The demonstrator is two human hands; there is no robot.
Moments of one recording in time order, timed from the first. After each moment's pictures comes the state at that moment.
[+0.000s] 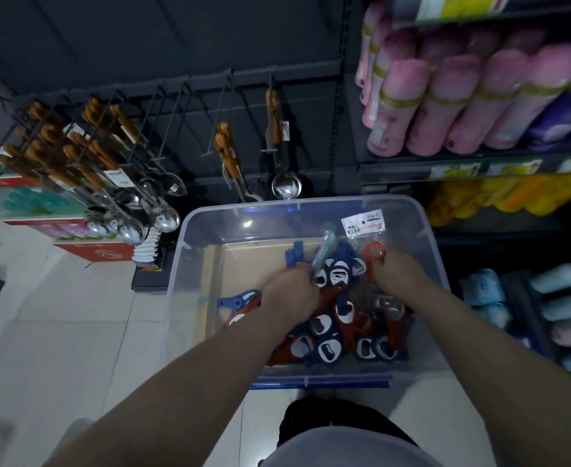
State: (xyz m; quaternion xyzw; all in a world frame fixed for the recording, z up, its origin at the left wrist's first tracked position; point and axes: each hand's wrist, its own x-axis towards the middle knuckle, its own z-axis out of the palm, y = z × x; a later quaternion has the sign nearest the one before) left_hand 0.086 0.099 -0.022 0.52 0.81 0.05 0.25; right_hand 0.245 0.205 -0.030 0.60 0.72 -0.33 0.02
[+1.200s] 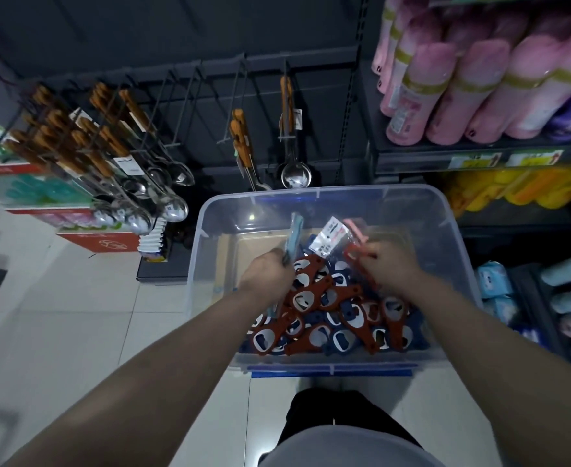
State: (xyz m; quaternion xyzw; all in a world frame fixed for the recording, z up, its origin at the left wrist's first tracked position) left_hand 0.020 0.077 -0.015 0.42 0.84 0.11 0.32; right_hand 0.206 0.181 -0.019 0.55 0.75 -0.37 0.03
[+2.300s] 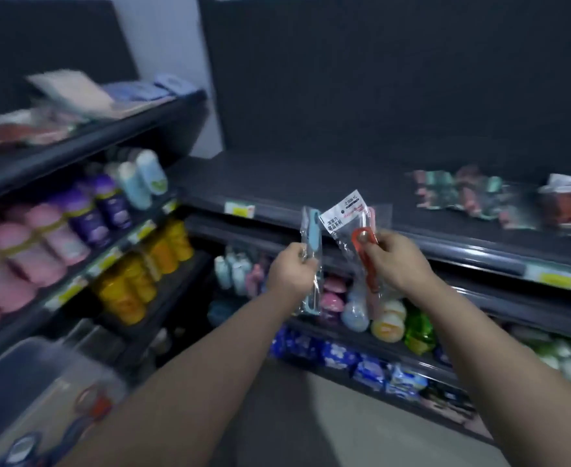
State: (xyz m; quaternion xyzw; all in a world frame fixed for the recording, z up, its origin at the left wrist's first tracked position) left_hand 0.555 0.003 0.115 0.76 0.39 0.19 0.48; right_hand 0.680 -0.120 0.145 0.86 0.33 -0.11 -0.37
